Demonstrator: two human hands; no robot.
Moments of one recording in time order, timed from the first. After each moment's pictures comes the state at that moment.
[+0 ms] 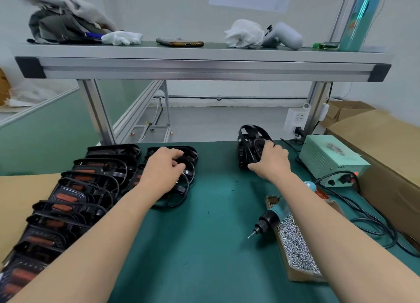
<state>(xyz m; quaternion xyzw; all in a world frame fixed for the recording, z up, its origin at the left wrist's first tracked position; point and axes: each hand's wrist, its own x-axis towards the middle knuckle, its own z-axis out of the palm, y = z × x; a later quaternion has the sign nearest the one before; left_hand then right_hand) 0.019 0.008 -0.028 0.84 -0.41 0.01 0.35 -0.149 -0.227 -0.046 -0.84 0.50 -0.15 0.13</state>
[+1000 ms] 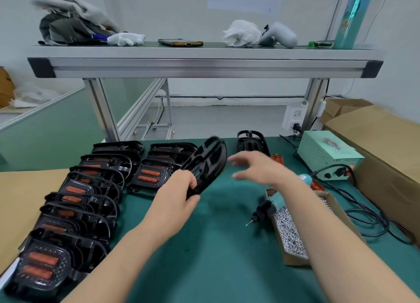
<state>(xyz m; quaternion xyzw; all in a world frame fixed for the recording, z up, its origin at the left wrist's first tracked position) -0.063 0.064 -0.048 0.78 -0.51 0.02 0.37 -0.179 -0.165 -0.013 -0.91 0.26 -0.04 0.32</state>
